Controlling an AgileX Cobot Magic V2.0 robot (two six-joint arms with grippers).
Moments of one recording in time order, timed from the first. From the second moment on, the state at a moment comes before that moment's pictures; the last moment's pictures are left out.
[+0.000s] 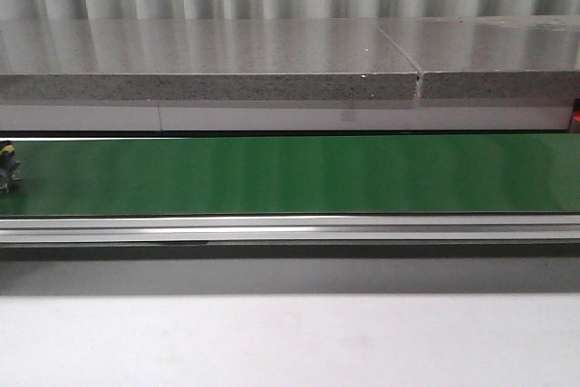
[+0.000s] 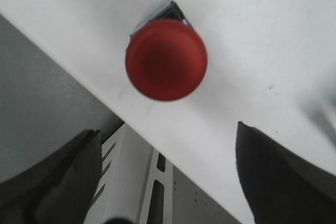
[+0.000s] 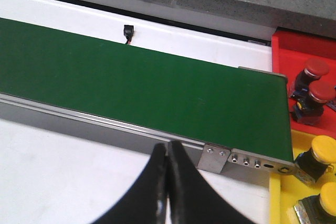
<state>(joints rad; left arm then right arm) 0.73 1.66 -1.13 -0.09 1.14 -0.03 0.05 0.29 -0.57 0.12 0.78 -0.15</state>
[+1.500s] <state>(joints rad) 0.45 1.58 -1.41 -0.08 1.19 0.04 0.05 0.29 -0.57 0.12 0.78 -0.15</state>
